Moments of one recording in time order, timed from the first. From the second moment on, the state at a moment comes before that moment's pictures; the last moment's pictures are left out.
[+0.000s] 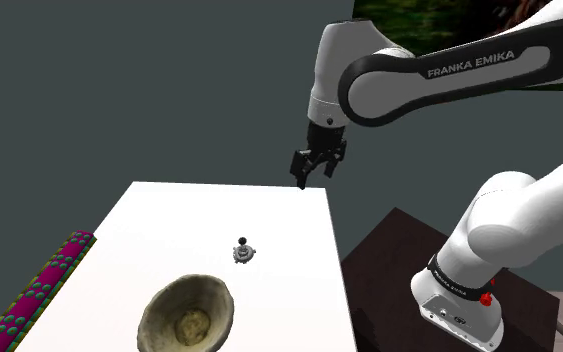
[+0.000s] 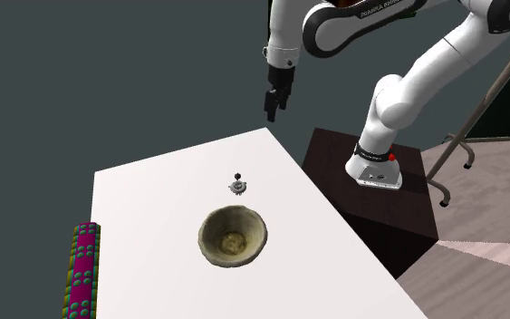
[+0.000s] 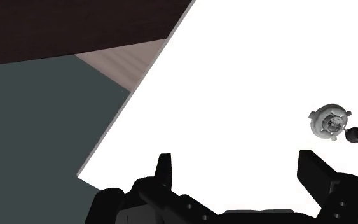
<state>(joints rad) 0.08 -0.56 0.34 -2.51 0.24 2.01 0.39</state>
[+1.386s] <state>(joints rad) 0.11 0.19 0.65 -2.24 -0.20 2.41 1.02</state>
